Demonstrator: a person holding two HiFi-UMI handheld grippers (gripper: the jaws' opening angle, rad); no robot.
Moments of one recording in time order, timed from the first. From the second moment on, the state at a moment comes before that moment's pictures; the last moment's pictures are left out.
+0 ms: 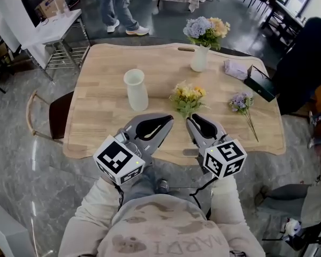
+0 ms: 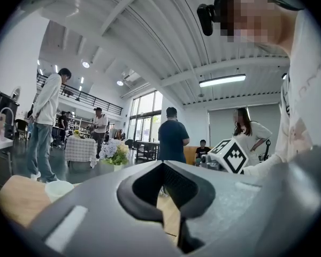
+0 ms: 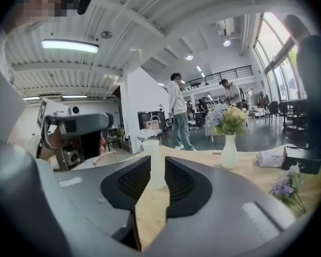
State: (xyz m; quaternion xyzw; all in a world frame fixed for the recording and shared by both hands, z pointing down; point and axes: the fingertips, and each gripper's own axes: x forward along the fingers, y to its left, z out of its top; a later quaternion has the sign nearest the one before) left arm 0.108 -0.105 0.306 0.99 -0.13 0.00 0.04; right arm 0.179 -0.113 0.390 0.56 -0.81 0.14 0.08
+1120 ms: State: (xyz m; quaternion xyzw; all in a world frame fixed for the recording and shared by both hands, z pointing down) left arm 0.128 -0.211 0.362 0.99 -0.07 0.01 0.11; right arm 0.272 -0.199 0.653 0.53 -0.64 0.45 0.32
